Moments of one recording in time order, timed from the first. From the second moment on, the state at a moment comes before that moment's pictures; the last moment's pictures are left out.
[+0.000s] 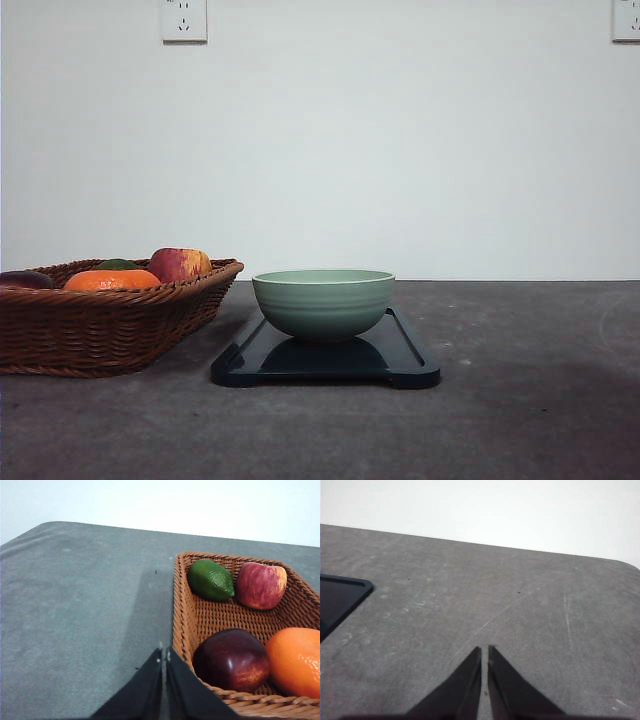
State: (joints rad) left_arx -0.02 0.00 0.03 -0.18 -0.06 -0.09; right_arx 0.10 0.00 0.02 -0.11 0.05 -0.05
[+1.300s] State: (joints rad) left_arx -0.02 0.00 0.03 -0.18 -0.06 -0.09; right_arx 0.10 0.00 0.02 -0.11 0.05 -0.05
